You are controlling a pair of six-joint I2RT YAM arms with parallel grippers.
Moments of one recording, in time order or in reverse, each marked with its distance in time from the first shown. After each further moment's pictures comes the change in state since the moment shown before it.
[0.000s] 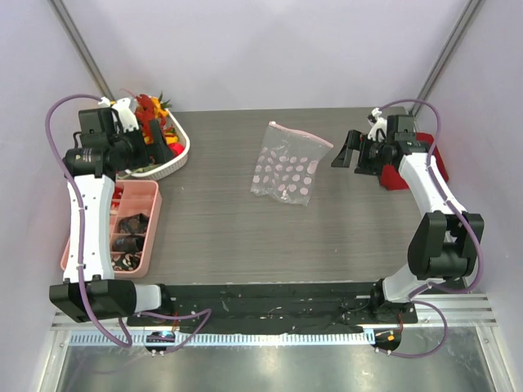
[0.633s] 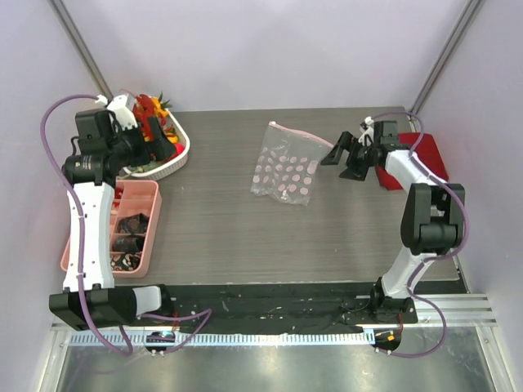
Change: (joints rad) left arm 0.000 -0.047 -0.046 0.113 0.055 -0.045; right arm 0.018 0.198 -0.027 0.206 -0.076 0.230
